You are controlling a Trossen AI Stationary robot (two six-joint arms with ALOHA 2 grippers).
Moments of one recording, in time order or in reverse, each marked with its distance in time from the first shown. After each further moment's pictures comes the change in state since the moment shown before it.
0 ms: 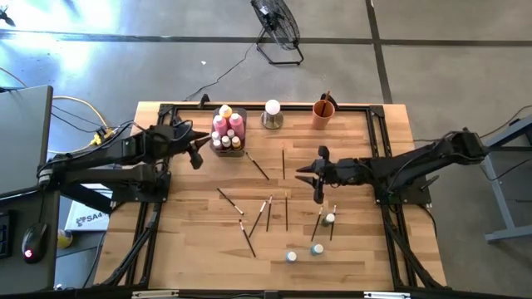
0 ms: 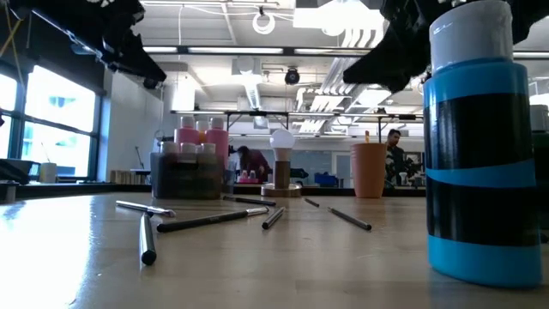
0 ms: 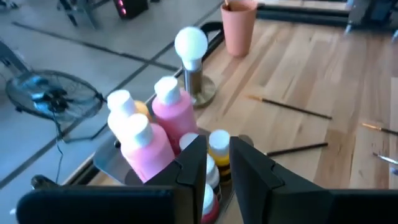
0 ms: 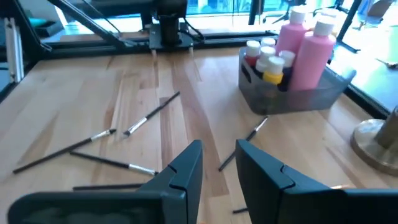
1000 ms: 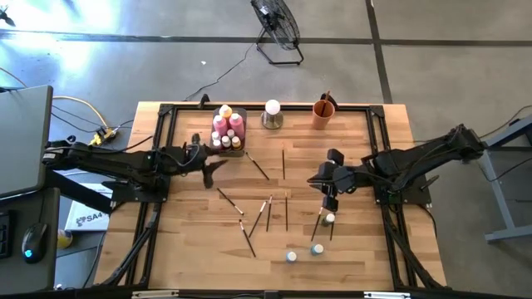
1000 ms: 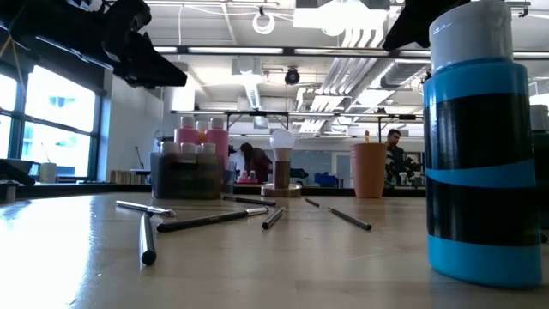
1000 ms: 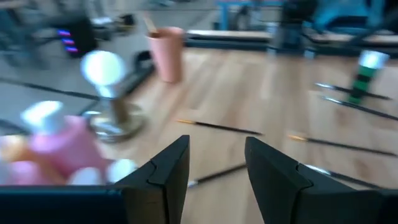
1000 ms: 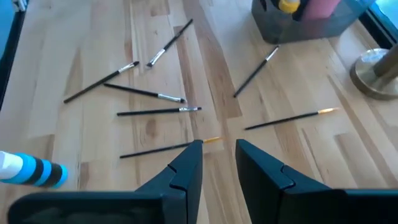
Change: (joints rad) left arm -0.294 0.147 -0.212 0.508 -0.084 -0.026; right arm 0.159 0.000 0.467 -0.919 0.036 0.259
